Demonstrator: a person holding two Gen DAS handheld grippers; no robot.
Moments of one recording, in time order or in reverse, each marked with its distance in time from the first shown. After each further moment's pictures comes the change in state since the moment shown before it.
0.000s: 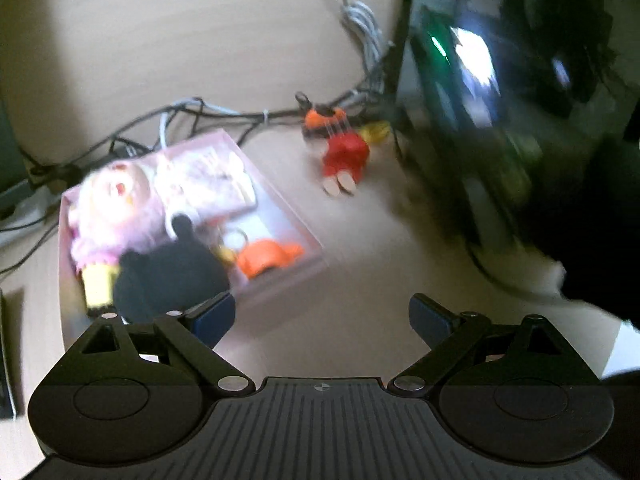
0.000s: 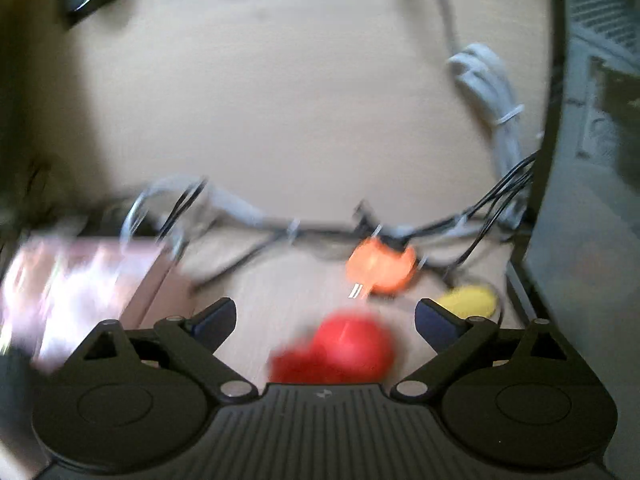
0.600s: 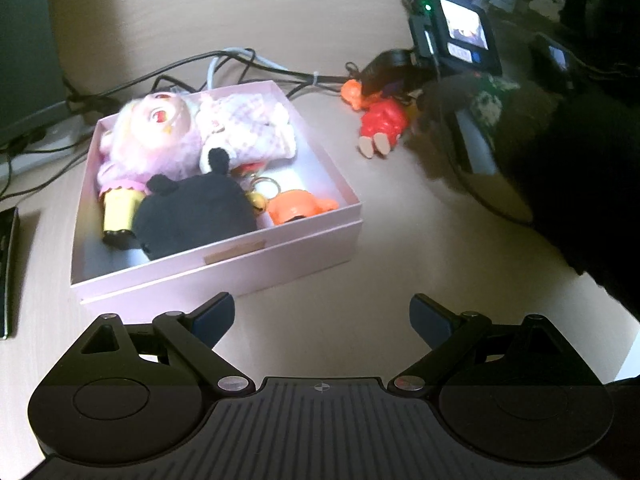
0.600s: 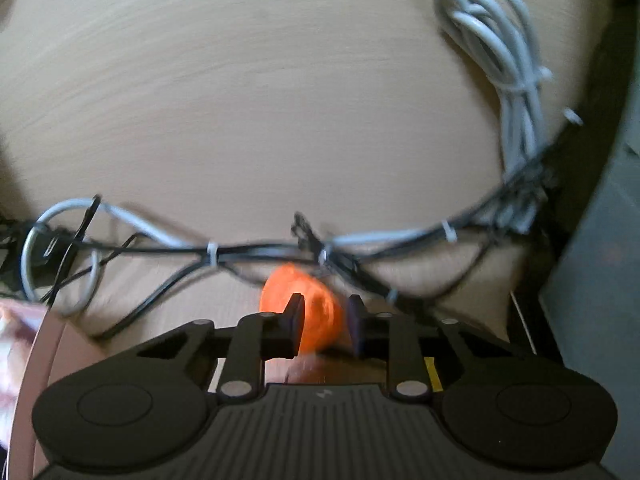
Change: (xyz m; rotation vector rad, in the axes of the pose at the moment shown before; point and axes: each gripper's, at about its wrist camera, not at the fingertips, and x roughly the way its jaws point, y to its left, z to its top) left arm -0.001 0.010 -0.016 -0.148 0.050 0.060; right arm 0.069 -0.011 0.015 0.027 0.163 -0.013
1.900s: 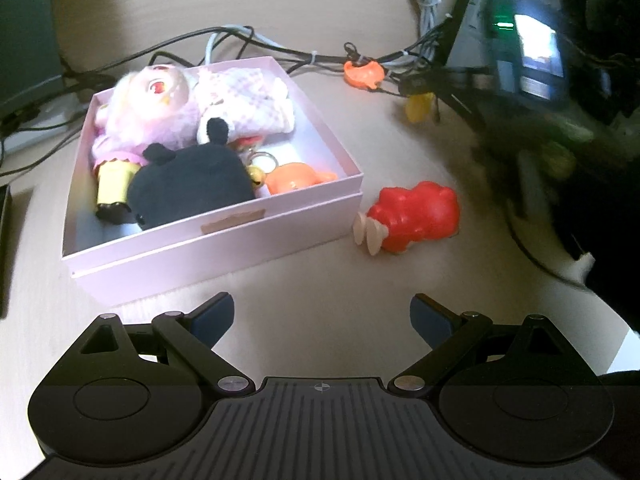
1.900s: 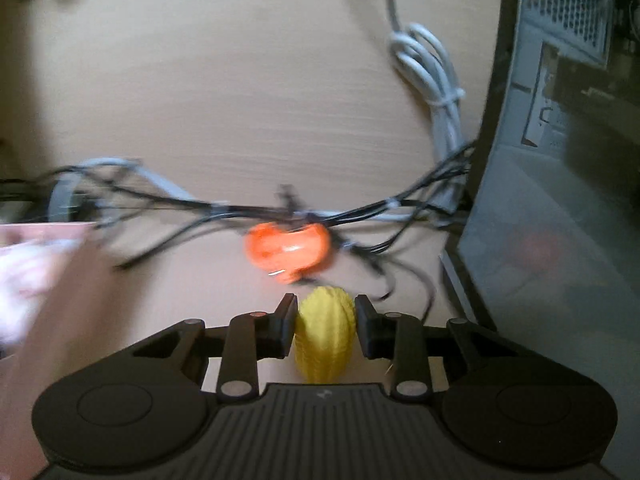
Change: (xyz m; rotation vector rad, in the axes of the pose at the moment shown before) left arm 0.009 0.008 -0.006 -0.012 0.045 -0.027; right arm -0.089 0.005 -0.053 -0.092 -0.103 -0.034
